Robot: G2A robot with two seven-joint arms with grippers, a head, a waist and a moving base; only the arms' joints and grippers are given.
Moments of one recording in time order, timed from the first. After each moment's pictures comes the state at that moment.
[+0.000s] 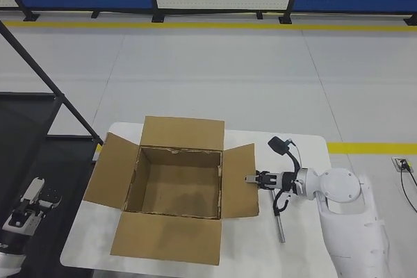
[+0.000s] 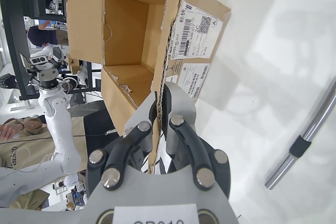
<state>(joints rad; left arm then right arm) 1.67 -1.13 -2.12 -1.93 -0.24 -0.20 -0.47 -0.86 -1.43 1.56 -1.53 -0.52 0.00 1.39</state>
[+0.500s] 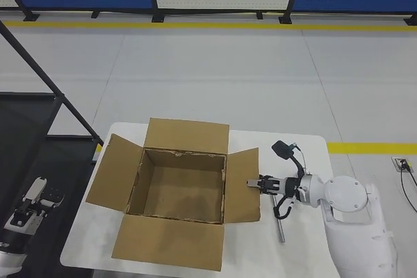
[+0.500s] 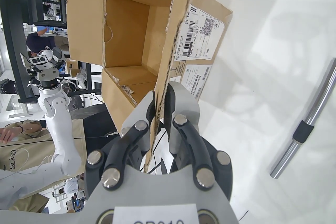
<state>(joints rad) 1.67 -1.13 -2.12 -1.91 -0.26 -0.22 -0.50 -0.91 -1.40 1.54 -1.64 -0.51 0.05 1.36</state>
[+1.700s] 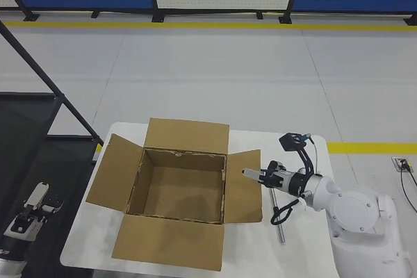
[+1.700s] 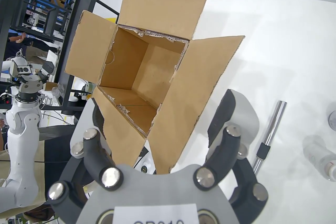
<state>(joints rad) 1.73 -1.13 -2.13 -1.98 -0.22 -0.21 -0.46 -1.00 -1.37 1.51 -1.89 -0.64 0.02 1.18</state>
